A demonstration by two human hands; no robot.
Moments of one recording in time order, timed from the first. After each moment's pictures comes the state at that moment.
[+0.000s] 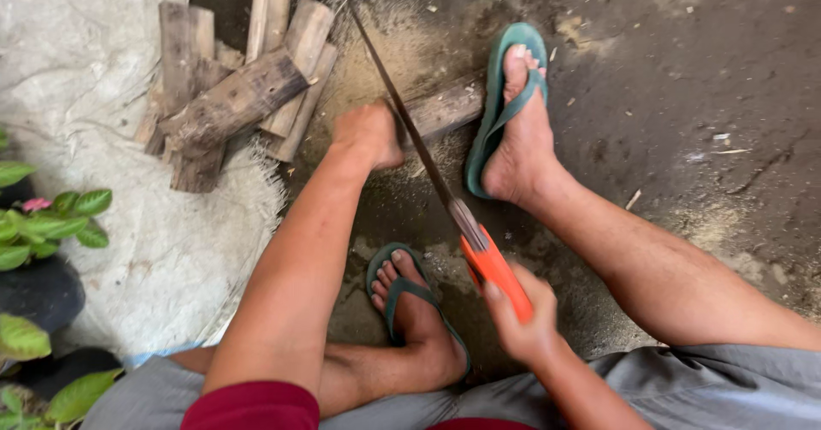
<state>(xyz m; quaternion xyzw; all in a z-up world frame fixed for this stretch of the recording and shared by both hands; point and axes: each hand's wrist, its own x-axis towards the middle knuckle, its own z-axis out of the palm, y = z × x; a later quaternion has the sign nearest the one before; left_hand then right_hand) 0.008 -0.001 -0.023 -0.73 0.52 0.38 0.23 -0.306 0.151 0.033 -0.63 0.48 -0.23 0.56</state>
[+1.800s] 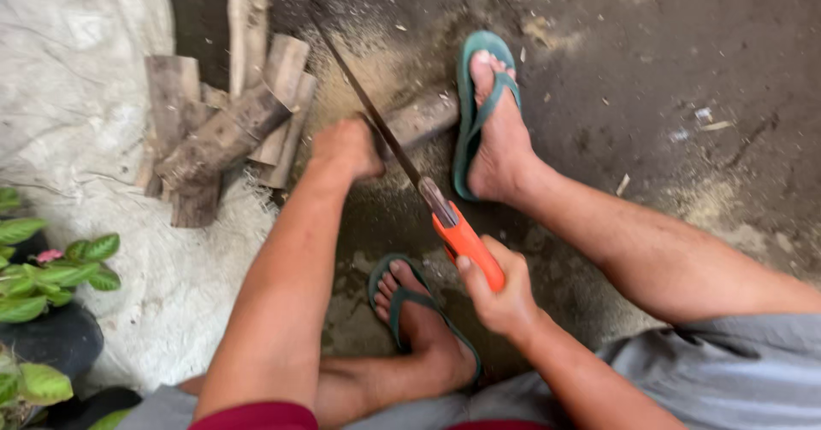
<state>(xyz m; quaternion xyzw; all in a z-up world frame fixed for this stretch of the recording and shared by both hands) 0.013 -0.020 -0.010 -0.73 0.54 0.35 0.25 -0.276 0.137 0.022 -0.59 0.52 -0.23 0.57</state>
